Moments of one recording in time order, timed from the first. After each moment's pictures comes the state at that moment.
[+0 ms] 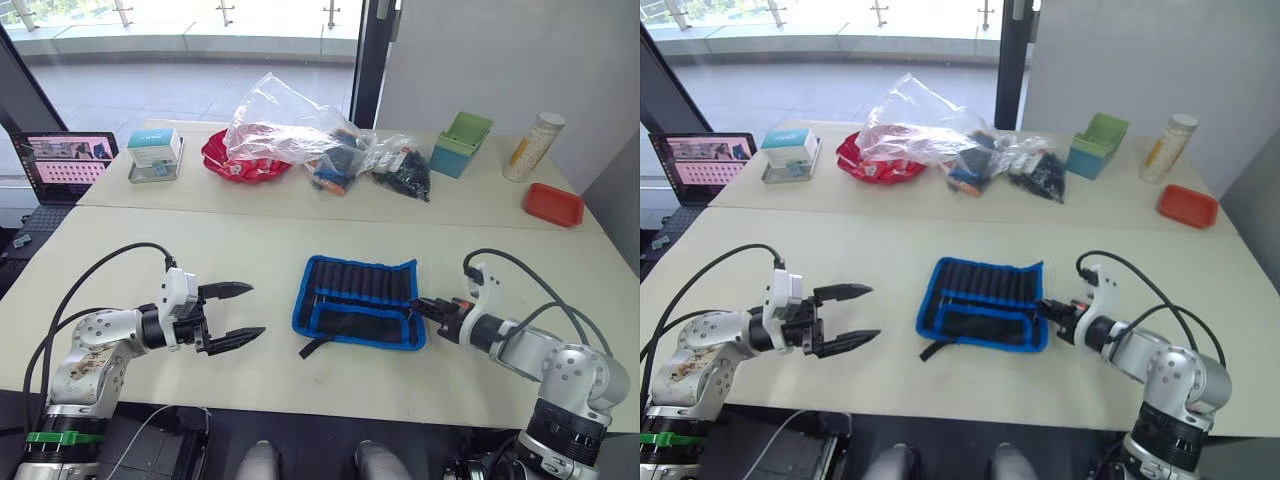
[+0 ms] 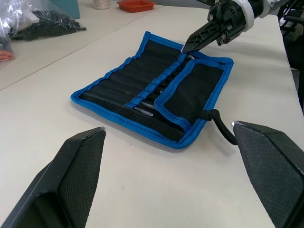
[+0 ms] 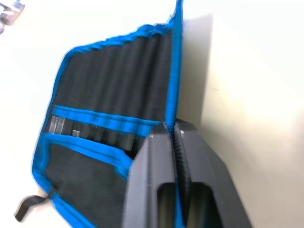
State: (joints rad) left arm -0.17 0.69 0.13 -0.03 -0.51 0.15 -1.25; right arm -0.34 -0.23 -0.56 -0.32 0.71 1.47 0.27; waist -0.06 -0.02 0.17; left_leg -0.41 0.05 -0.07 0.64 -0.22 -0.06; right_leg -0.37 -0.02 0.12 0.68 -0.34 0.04
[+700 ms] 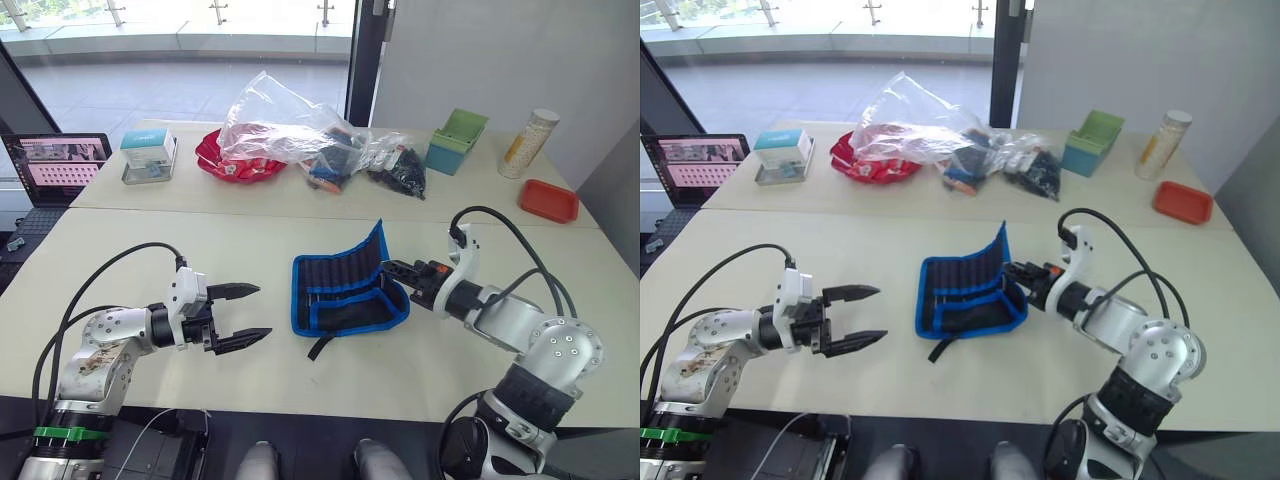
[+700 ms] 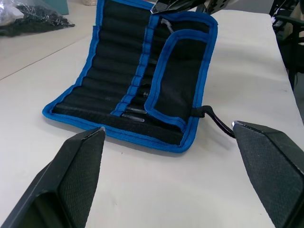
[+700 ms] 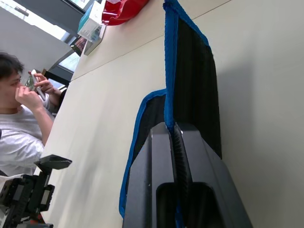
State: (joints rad) left arm -0.19 0.69 0.08 -0.02 -0.51 0.16 -1.24; right arm -0.60 -0.01 -0.66 -0.39 0.89 1.61 0.02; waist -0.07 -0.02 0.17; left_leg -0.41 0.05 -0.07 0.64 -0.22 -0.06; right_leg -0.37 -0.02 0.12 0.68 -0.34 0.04
